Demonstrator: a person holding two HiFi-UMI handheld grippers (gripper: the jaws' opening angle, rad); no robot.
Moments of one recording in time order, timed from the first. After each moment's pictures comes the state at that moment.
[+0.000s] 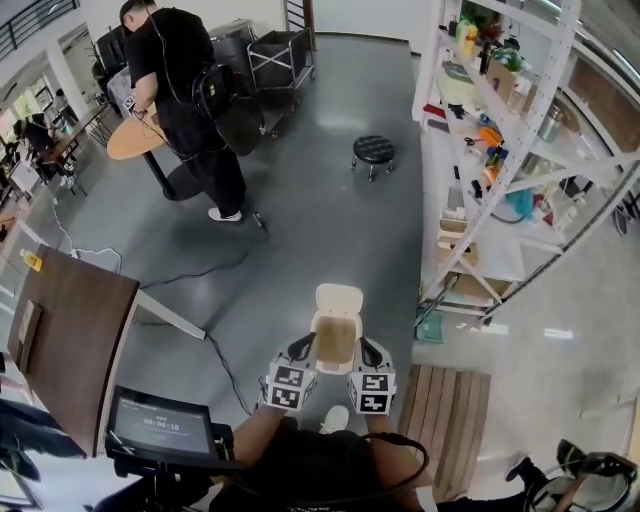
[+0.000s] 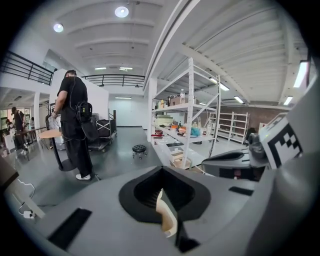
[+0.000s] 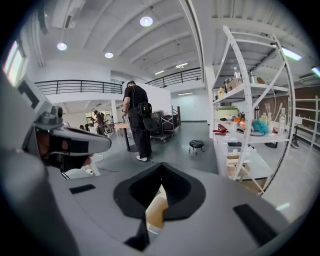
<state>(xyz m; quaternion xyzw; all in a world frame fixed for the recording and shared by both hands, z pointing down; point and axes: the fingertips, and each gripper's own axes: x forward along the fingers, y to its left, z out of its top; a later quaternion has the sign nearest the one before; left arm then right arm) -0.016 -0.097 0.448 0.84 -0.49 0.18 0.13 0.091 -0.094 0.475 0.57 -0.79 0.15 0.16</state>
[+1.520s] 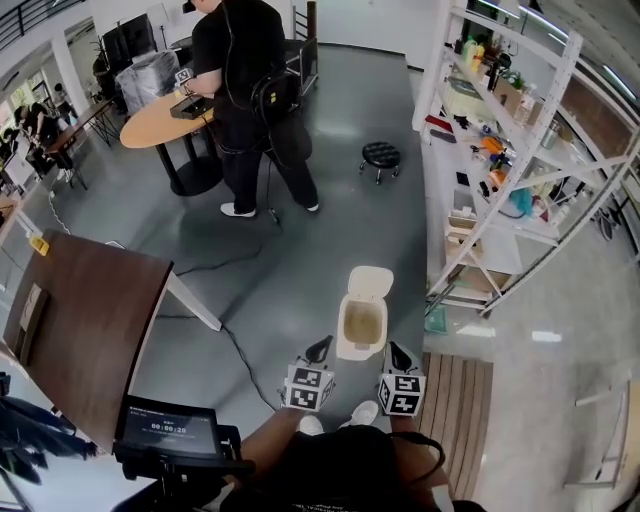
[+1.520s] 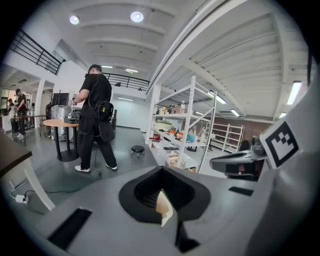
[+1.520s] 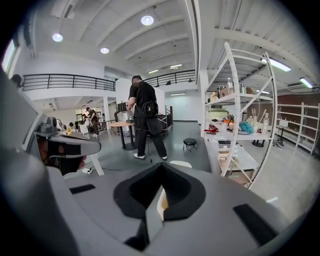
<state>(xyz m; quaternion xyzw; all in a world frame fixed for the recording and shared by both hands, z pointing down) -0.149 0.020 0.443 0.86 -0.47 0.13 0.16 -0.003 0.032 0.456 0.62 -0.75 0.15 0.17</state>
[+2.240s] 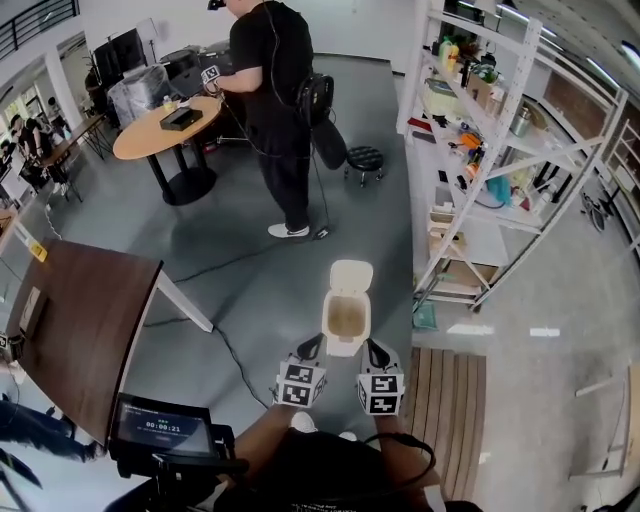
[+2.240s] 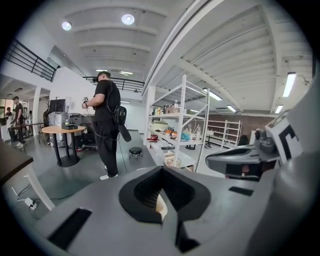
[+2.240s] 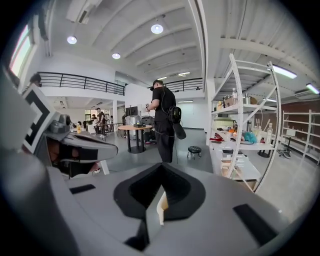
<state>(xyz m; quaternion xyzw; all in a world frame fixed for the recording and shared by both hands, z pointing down) -0.103 0.074 0.427 0.86 -0.47 0.14 0.13 0.001 0.089 0.429 0.59 -0.78 0.09 0.16</state>
